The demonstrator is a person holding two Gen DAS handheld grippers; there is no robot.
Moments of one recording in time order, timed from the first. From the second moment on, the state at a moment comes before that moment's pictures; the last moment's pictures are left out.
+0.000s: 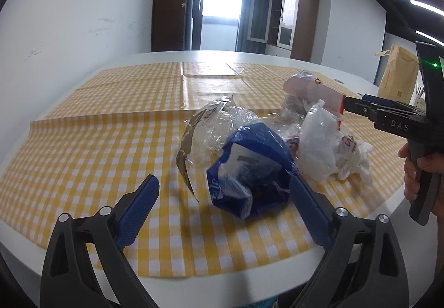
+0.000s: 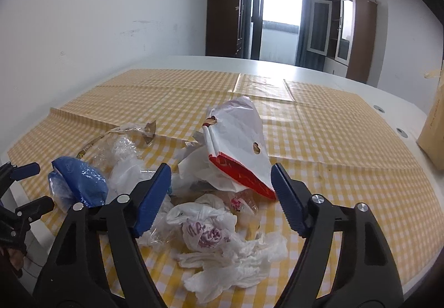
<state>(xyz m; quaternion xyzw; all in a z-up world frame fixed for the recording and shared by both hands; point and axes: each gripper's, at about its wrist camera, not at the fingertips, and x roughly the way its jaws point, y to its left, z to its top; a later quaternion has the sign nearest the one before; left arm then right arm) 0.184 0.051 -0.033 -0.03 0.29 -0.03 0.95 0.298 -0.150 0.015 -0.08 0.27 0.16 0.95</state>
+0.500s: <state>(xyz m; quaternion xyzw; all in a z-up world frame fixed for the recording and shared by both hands) 0.201 0.067 -0.045 -0.07 0.30 -0.08 0.95 0.316 -0.138 0.016 -0.10 0.26 0.16 0.95</state>
